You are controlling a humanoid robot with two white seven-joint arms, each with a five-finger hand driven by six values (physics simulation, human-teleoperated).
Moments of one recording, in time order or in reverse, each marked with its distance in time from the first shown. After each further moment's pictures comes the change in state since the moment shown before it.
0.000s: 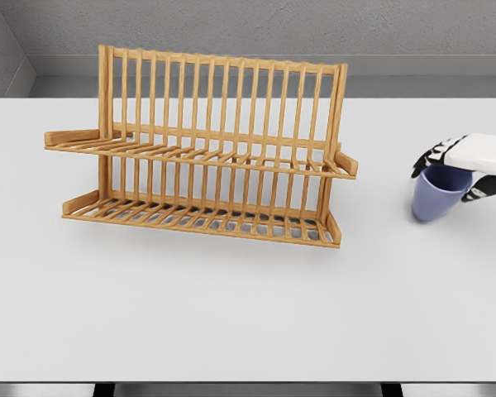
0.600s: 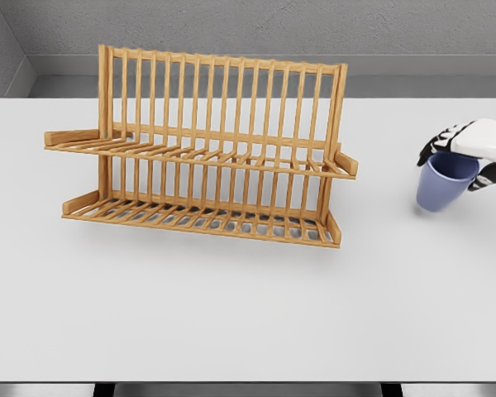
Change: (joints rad) left arm 0.000 0.000 0.000 0.000 0.000 0.000 0.000; right arm -0.020 -0.004 -0.028 -0.007 -0.003 -0.003 0.000
